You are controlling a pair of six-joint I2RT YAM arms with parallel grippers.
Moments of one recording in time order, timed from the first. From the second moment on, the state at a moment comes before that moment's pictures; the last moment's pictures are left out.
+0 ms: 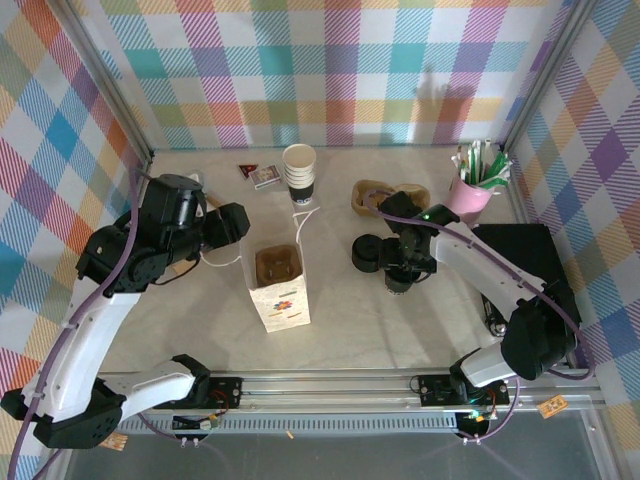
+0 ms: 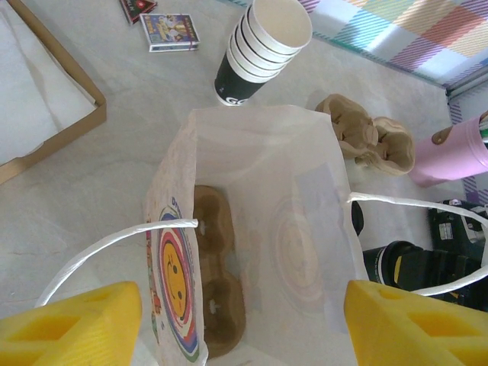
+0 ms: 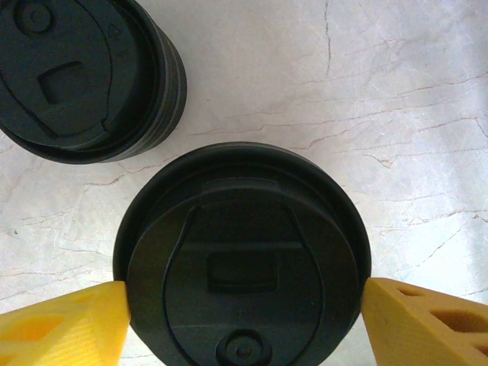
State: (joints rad) left arm -0.54 1.08 1.60 -1.25 -0.15 -0.69; right arm 0.56 1.45 1.20 -1.11 0.18 0.62
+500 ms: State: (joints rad) left arm -0.54 1.07 1.57 -1.26 -0.15 -0.69; right arm 0.56 1.48 1.19 -1.09 0.17 0.62
